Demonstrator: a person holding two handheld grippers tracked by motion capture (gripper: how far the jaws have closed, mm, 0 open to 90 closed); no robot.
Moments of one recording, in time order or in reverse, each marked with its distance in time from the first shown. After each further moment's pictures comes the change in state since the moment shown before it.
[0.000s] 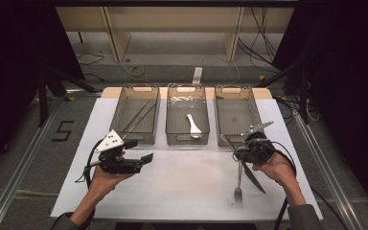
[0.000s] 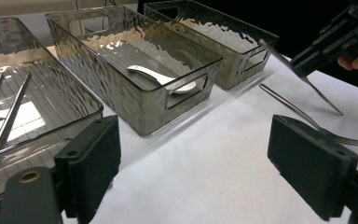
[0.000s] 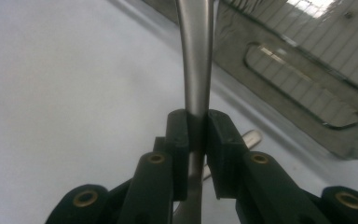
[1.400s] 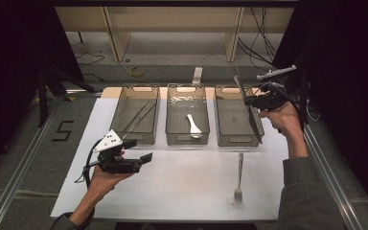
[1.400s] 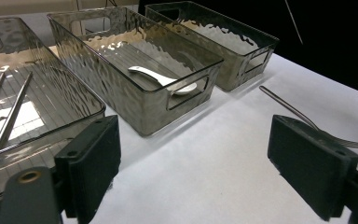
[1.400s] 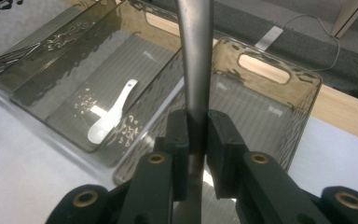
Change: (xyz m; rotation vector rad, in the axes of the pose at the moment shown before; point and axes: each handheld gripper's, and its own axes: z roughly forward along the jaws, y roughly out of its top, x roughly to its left) left arm 0.001 0.000 -0.001 -0.008 0.000 -0.011; right arm -0.070 0.101 -0.062 -0.239 -0.134 0.111
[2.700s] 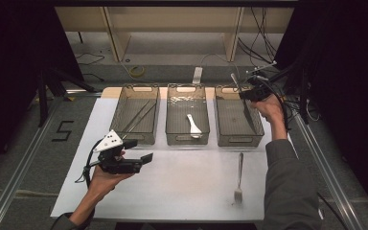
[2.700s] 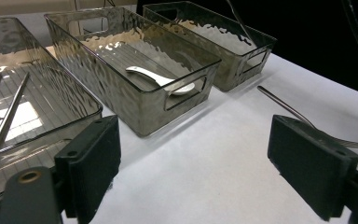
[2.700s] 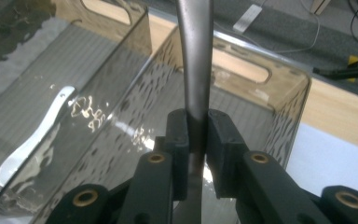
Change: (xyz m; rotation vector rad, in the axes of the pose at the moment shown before) left arm -0.001 0.000 0.000 0.000 -0.009 0.001; right arm -0.040 0.016 0.082 0.079 -0.087 0.047
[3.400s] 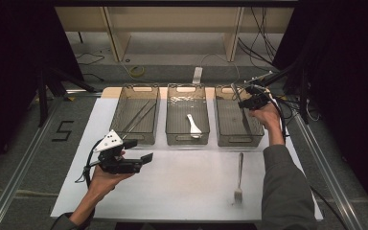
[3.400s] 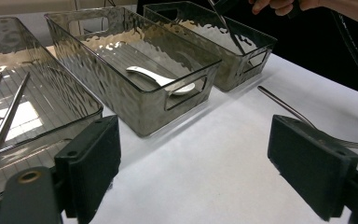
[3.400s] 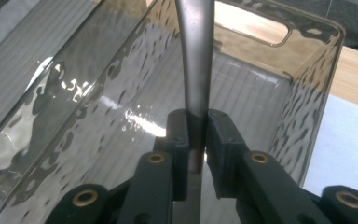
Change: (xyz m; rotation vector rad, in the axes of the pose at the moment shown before) left arm 0.000 0.000 0.000 0.005 0.002 0.003; right arm -0.001 -0.023 0.026 0.069 0.010 0.030
